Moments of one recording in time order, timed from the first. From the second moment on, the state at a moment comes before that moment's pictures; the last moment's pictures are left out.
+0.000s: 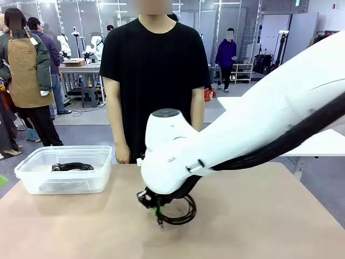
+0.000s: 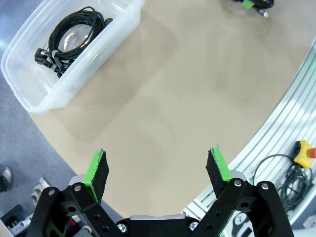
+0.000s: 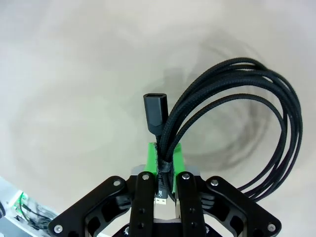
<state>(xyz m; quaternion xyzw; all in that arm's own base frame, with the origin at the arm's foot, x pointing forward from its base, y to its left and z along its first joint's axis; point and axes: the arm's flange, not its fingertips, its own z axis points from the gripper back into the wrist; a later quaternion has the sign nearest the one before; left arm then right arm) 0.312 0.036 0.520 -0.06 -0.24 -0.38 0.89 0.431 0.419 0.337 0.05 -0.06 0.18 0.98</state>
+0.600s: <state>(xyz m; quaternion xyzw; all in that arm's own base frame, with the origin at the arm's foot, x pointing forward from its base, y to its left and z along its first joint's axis) 0.312 0.036 0.520 -0.06 -0.24 -0.38 0.89 0.423 0.458 0.328 0.08 -0.04 0.22 0.97</state>
